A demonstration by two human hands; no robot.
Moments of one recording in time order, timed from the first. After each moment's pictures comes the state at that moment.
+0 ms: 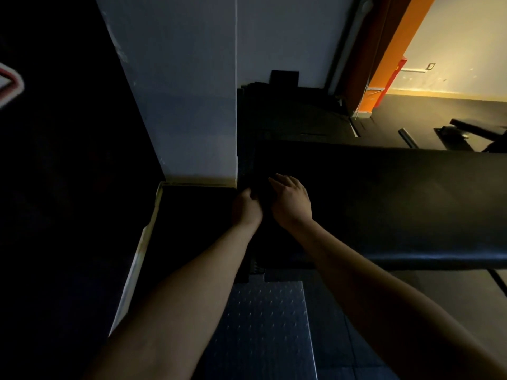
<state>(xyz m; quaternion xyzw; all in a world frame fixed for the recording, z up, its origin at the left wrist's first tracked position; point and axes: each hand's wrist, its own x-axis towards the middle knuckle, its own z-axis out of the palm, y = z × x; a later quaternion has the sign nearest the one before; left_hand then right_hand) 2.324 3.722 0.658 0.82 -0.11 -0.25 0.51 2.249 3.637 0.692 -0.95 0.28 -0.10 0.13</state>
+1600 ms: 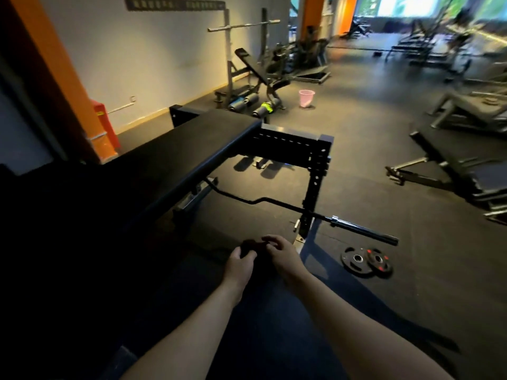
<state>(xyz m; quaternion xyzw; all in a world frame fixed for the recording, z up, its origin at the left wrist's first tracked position) 1.654 3.622 0.706 0.59 -0.40 -0.62 0.31 1.522 3.625 0.697 -0.43 0.62 -0.43 0.49</state>
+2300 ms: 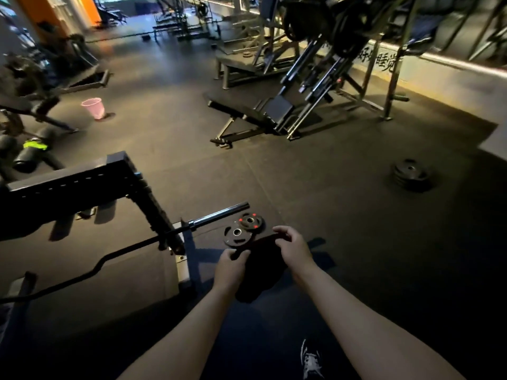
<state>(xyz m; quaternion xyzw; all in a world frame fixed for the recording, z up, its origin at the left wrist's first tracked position) 1.302 3.631 0.653 0.42 -0.68 -0.60 0.06 1.194 3.748 0.656 -0.05 0.75 -0.61 0.25</state>
